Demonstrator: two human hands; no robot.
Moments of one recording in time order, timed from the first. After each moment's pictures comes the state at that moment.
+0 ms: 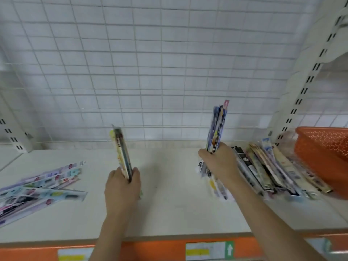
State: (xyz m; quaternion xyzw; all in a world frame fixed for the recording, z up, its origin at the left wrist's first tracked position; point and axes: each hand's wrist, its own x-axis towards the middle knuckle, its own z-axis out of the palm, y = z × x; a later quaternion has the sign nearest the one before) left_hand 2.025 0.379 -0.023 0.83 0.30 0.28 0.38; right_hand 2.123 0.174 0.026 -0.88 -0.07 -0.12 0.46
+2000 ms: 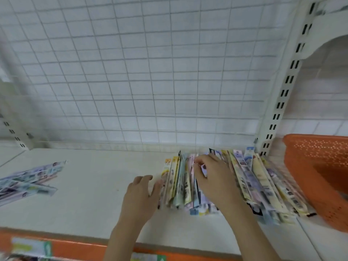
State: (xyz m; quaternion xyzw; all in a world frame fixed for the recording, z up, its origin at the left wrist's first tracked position) left_hand 2.061 0.226 -0.021 0.91 0.25 0.14 0.29; right_hand 2.145 0.056 0.018 -0.90 -0.28 -0.13 0.30
